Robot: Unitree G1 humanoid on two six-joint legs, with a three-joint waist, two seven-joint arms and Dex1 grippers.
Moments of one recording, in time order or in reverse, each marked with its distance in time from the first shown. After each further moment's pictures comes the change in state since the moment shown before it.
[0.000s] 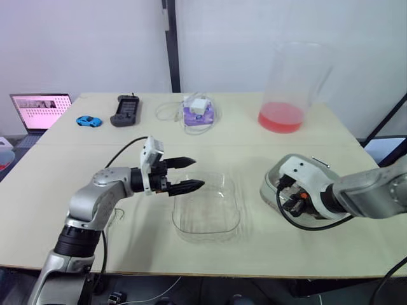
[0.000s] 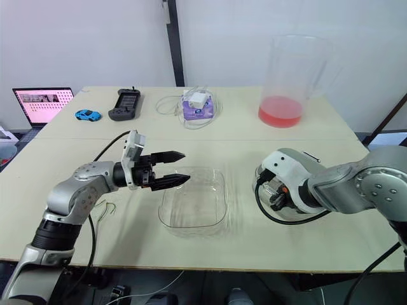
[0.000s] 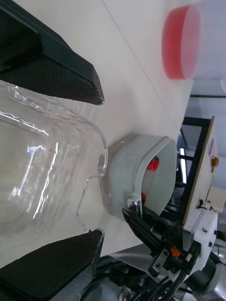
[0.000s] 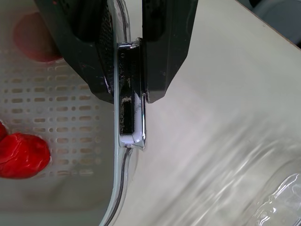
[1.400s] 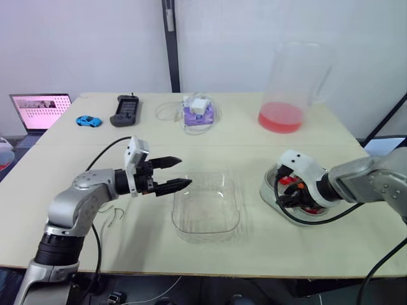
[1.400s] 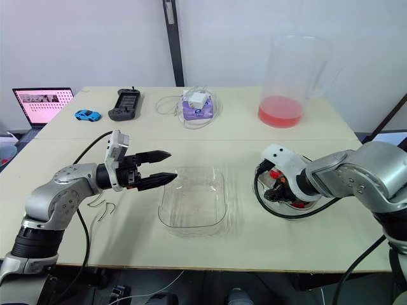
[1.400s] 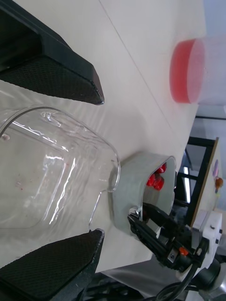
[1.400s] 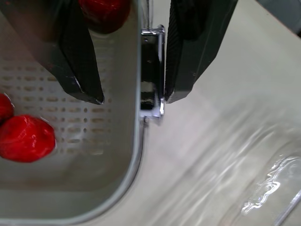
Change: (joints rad) left arm 0.078 0.089 0.084 -0.092 -0.045 0.065 0.048; right arm -0.068 0.078 0.081 0.067 -0.419 0.000 0.412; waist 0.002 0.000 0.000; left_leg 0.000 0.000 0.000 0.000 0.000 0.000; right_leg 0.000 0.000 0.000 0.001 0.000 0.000
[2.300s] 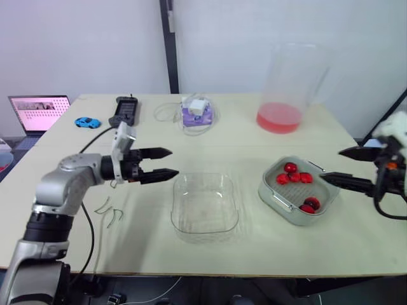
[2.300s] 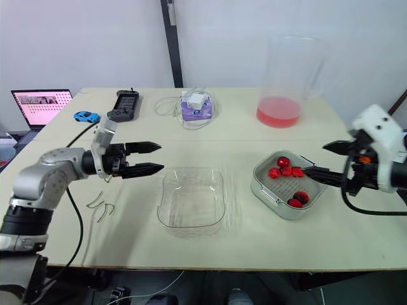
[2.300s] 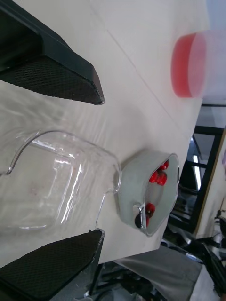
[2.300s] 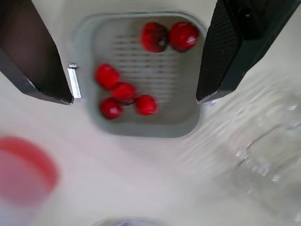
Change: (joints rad) left arm -0.105 0.082 -0.003 0.172 0.009 -0.007 -0.167; right arm 0.547 -0.166 -0.741 -0.033 -0.227 -0.500 0.565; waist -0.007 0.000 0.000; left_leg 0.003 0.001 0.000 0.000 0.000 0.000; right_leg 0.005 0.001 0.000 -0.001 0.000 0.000
